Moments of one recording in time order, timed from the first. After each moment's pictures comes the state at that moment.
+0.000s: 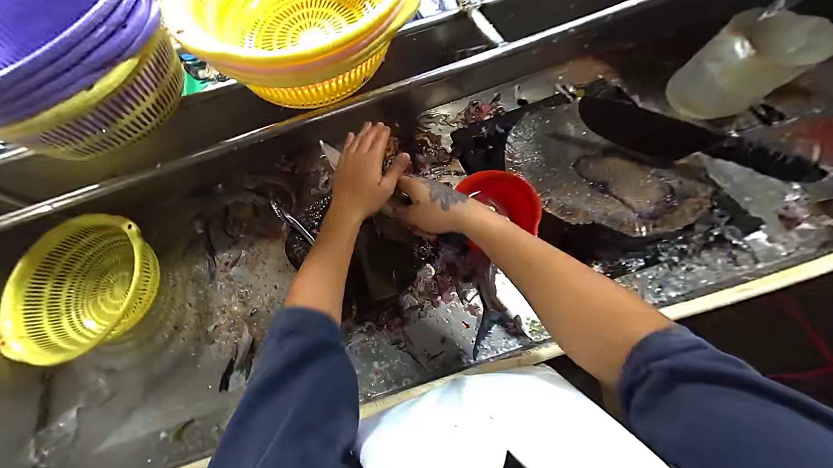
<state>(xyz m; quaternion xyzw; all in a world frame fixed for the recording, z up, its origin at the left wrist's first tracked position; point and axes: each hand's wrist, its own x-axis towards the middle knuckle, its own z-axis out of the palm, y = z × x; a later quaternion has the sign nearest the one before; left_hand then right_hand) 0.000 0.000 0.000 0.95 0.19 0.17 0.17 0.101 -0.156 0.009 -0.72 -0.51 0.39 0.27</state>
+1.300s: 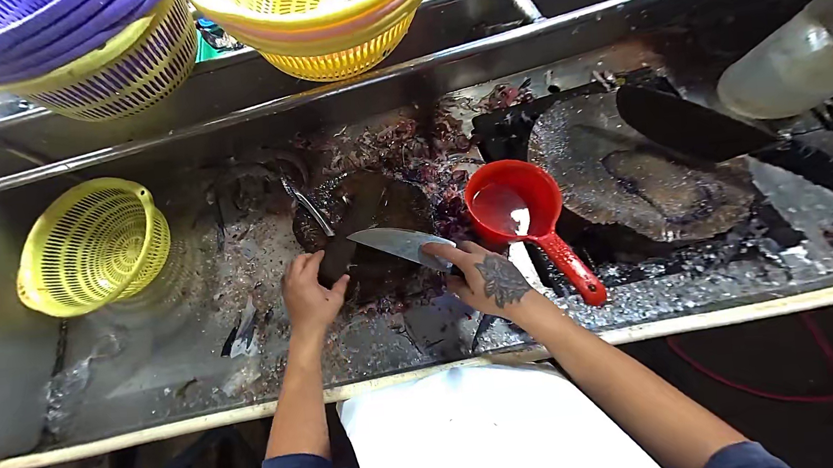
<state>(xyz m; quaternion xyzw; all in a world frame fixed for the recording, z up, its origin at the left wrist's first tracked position) -0.204 -0.104 -0.056 0.83 0.50 0.15 0.20 0.063 -0.263 -0.018 -0.78 -0.50 0.36 0.07</state>
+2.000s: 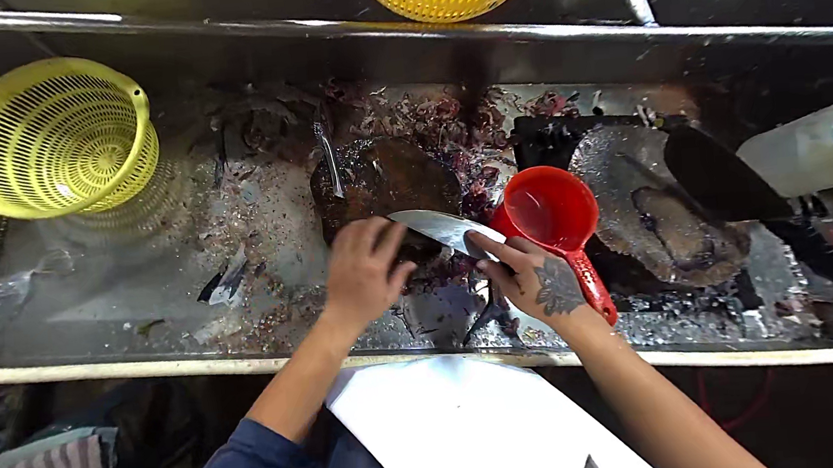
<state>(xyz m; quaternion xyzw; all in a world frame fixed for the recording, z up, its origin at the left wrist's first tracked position) -0.179 -0.147 -0.049 0.90 0.36 0.21 0.15 0.082 -0.286 -0.028 -0.79 -0.57 0.20 0.08</state>
